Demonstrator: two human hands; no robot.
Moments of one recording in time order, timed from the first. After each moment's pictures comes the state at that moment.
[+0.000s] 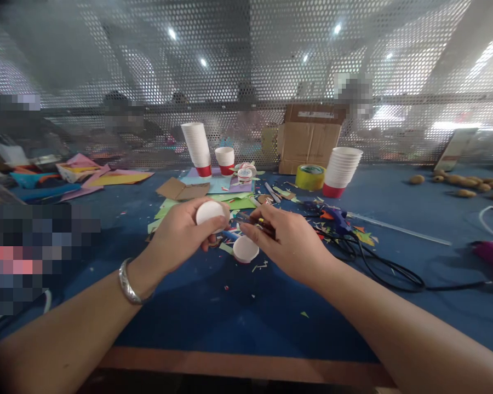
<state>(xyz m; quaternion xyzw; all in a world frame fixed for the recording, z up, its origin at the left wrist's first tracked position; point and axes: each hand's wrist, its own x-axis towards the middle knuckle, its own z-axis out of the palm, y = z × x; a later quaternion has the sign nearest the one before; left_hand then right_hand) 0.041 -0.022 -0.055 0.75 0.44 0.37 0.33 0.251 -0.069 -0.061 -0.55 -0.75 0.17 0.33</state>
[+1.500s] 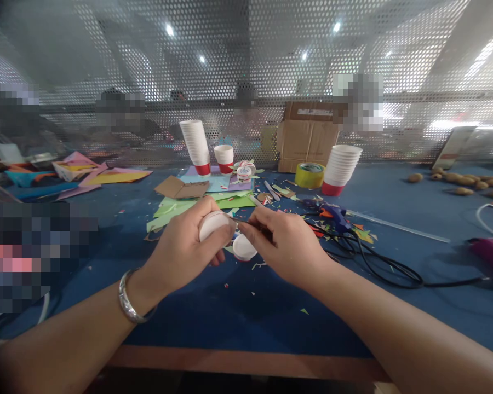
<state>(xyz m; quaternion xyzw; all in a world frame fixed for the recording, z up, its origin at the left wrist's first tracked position) 0.051 -0.050 -0.047 0.77 0.43 0.36 0.30 0.242 -0.079 -0.054 -0.53 -0.76 0.14 0.34</state>
